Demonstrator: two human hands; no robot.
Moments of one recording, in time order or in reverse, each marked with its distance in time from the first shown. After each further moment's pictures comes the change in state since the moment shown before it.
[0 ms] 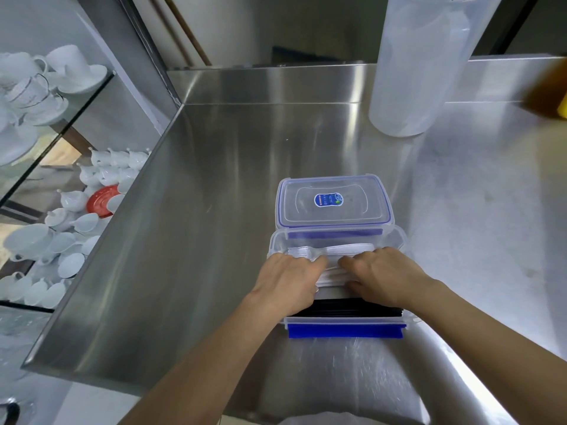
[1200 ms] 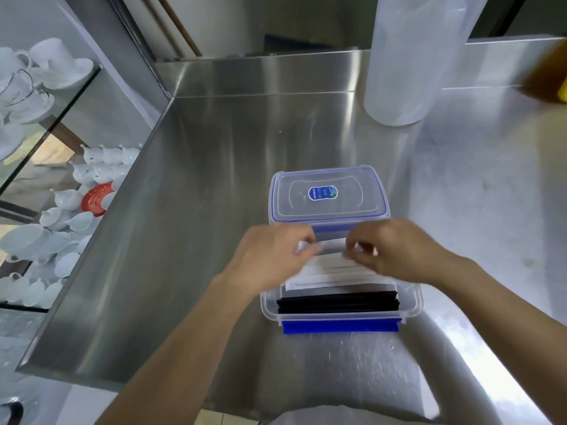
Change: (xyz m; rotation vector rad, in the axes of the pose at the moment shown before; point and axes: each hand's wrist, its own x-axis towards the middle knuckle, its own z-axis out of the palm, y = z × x) left_hand 0.001 -0.013 -0.054 -0.381 0.094 -0.165; right_hand -0.008 0.025 -0.019 0.365 0.277 -0.006
